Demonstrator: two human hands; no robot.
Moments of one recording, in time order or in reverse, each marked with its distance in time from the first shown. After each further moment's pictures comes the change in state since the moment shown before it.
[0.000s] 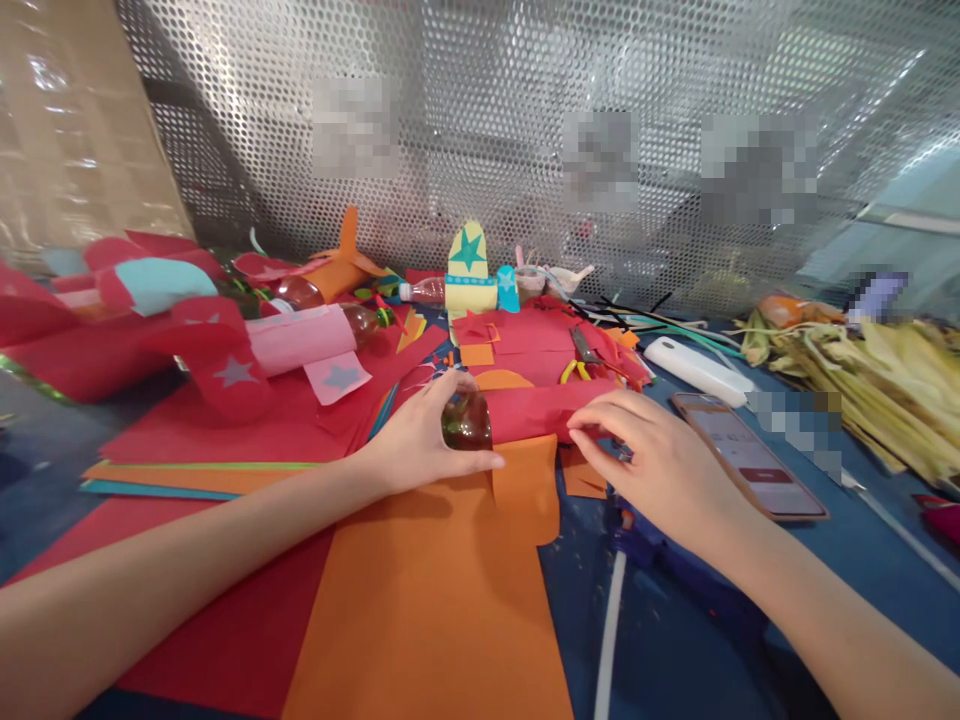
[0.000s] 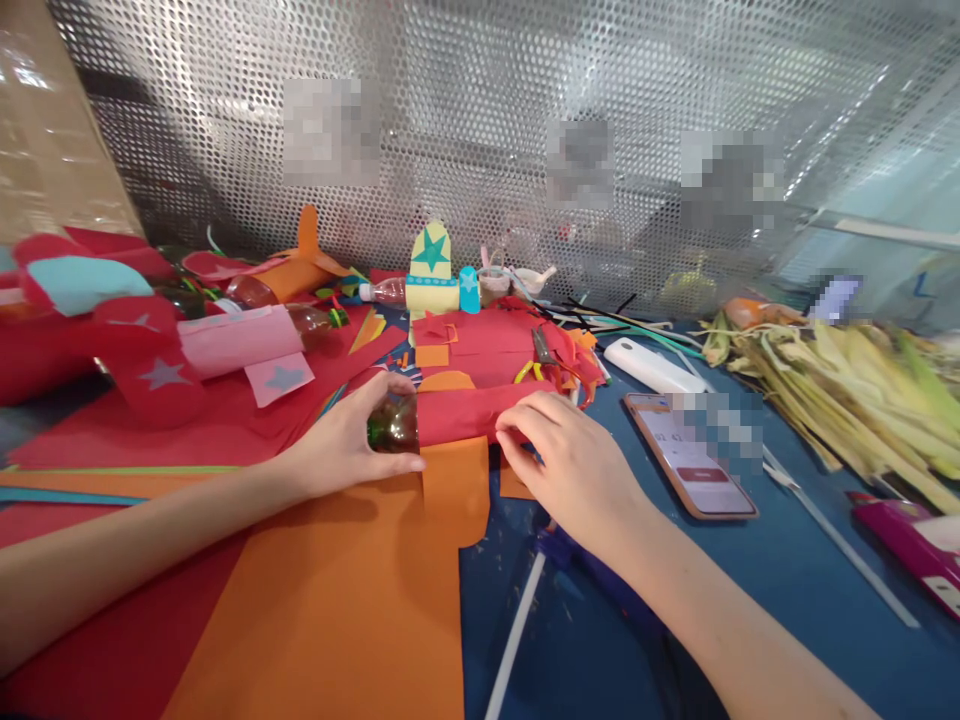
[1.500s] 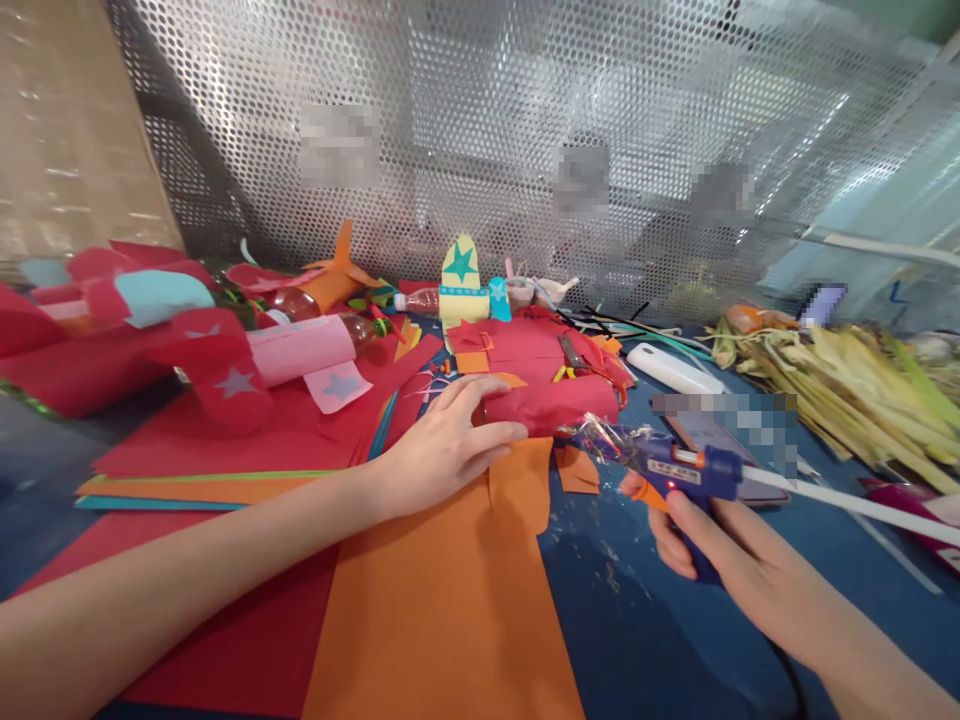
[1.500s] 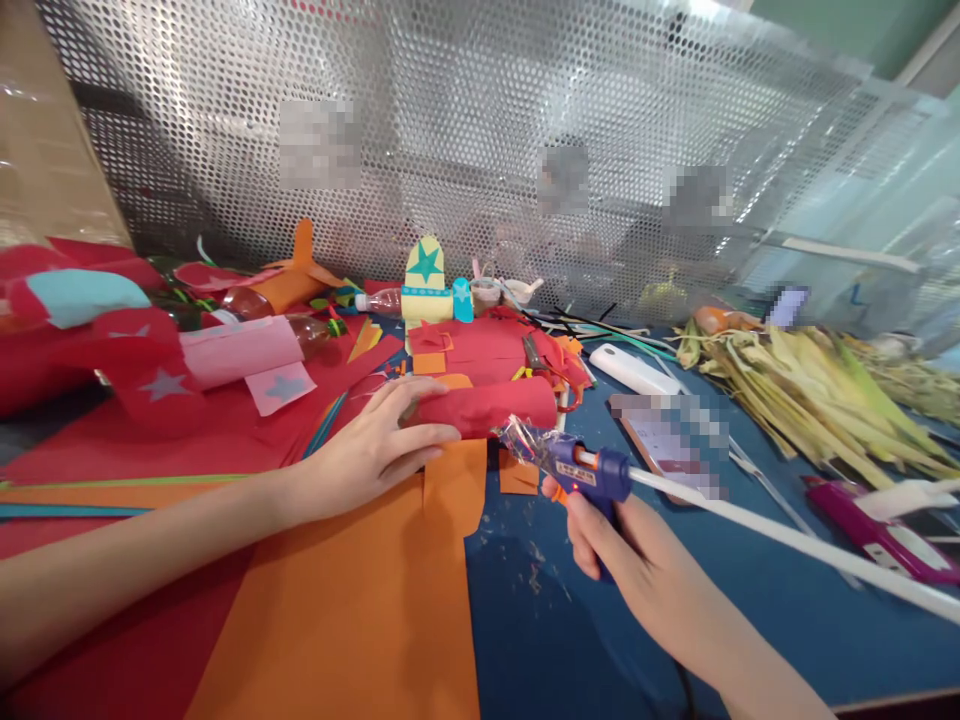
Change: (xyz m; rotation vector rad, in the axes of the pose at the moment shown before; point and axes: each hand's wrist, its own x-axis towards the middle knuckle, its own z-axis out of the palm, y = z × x) left_hand -0.003 0.009 0.003 0.316 0.037 0.561; right_hand -0.073 -0.029 -0.035 0.803 -0.186 0.802
